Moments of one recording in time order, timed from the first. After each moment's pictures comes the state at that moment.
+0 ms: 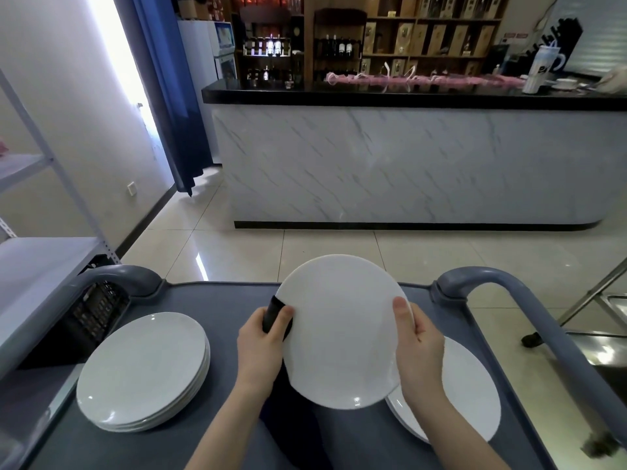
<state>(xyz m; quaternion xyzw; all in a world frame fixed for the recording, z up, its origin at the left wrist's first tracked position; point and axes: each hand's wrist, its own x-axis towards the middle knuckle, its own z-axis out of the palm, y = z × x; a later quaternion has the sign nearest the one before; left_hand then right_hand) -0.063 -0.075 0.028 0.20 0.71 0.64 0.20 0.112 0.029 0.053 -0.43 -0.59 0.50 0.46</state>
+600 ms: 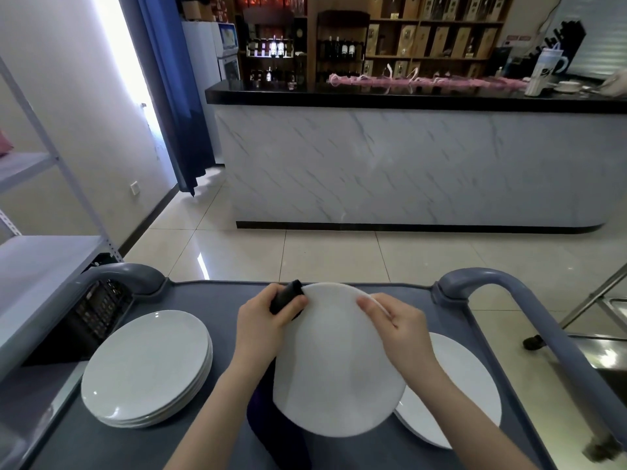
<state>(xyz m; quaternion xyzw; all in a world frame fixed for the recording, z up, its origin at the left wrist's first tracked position) -0.078 -0.071 0.057 0.36 0.73 0.57 0.11 0.103 0.040 0.073 -0.30 -0.78 0.42 0.36</state>
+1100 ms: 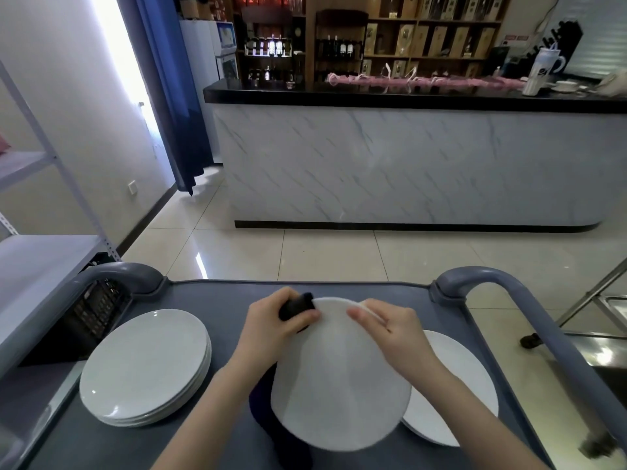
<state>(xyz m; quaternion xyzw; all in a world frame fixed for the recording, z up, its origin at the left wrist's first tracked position) -0.077 -0.073 0.054 0.45 0.72 0.51 0.14 0.109 0.043 0.072 -0.28 -0.81 0.43 0.27</state>
